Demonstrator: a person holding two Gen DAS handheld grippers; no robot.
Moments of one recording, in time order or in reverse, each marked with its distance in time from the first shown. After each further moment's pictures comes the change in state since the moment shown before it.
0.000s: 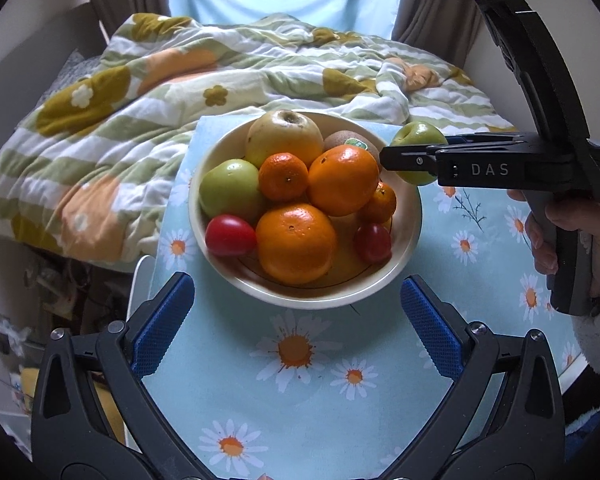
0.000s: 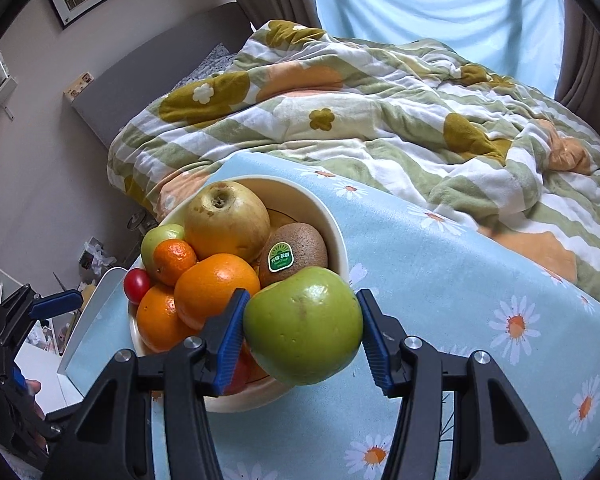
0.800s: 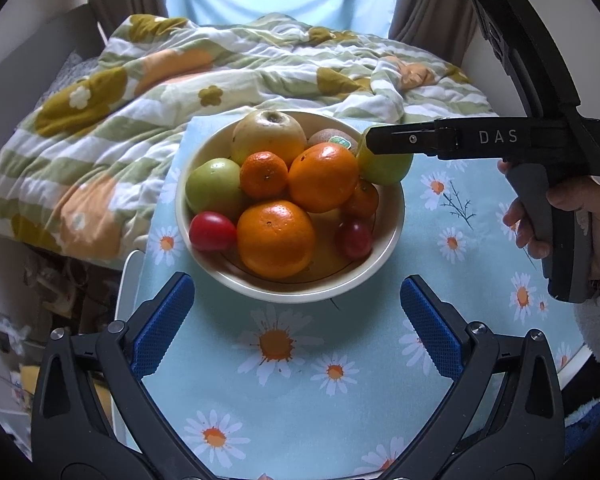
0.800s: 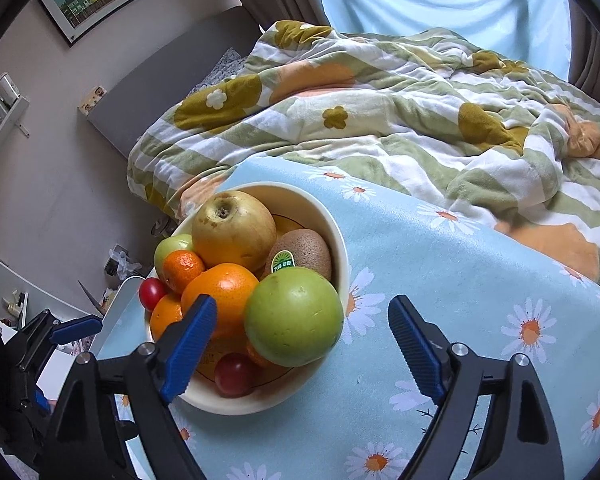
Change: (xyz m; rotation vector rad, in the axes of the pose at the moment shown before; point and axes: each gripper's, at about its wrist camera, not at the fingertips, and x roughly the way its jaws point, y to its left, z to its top) left arm -0.008 -0.014 0.001 0.012 0.001 0.000; right arm -0.013 -0.014 0.004 0.049 -0.007 0.088
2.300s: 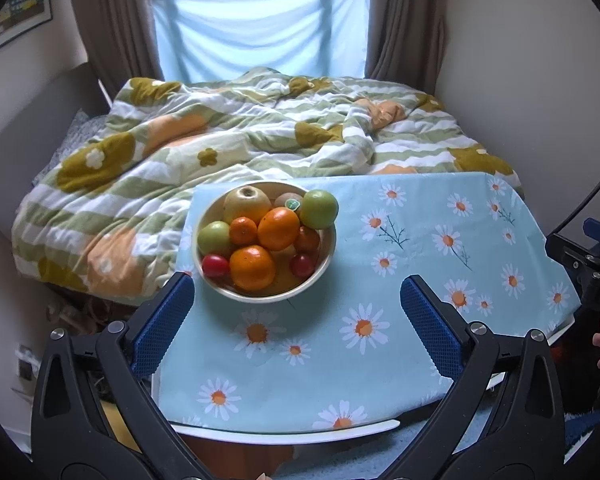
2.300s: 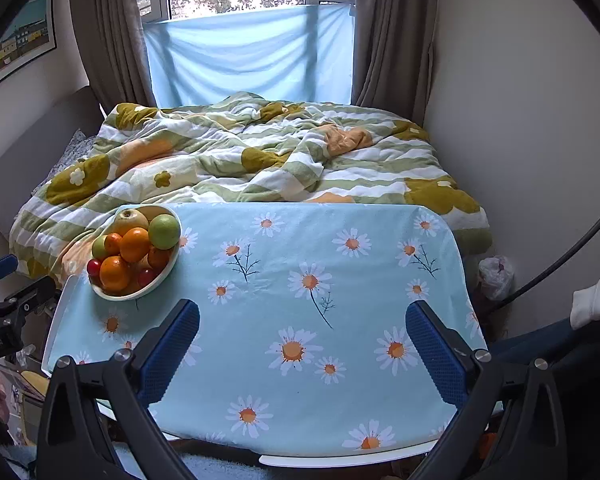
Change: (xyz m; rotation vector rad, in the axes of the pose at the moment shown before) left arm -0.129 -0.054 0.003 0.087 -0.150 0.019; right arm -0.236 0.054 -0.148 0.293 -0.226 -0.647
